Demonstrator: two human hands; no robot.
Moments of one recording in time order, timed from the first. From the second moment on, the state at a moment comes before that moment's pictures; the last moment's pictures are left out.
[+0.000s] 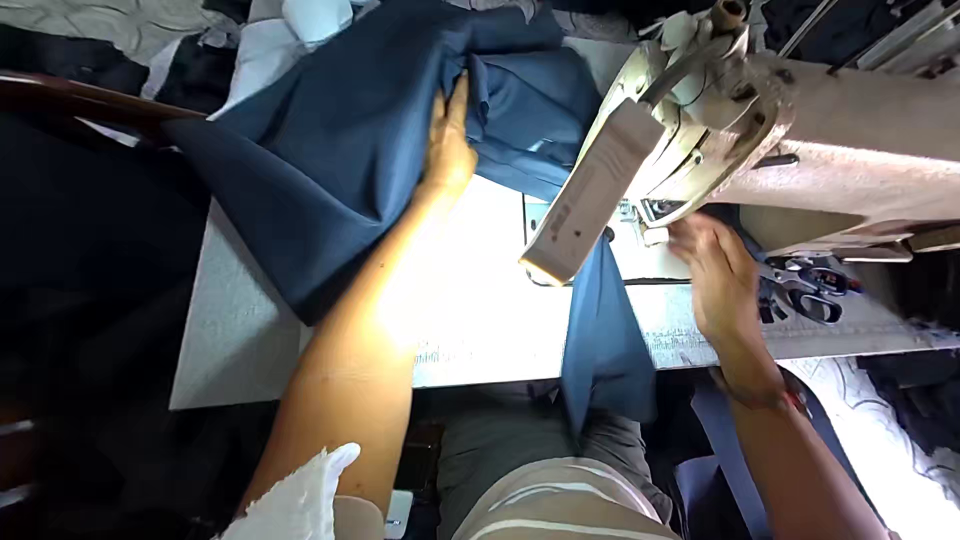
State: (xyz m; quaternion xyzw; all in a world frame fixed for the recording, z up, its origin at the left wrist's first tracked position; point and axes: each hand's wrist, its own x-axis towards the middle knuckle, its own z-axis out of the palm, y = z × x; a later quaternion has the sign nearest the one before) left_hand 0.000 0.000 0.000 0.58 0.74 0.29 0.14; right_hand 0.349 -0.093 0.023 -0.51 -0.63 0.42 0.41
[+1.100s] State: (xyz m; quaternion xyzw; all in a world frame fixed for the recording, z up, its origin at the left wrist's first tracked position) left_hand -0.005 -0.157 -0.009 0.73 0.66 0.06 0.13; right_hand 0.314 -0.183 -0.003 -0.42 -0.88 0.10 0.19
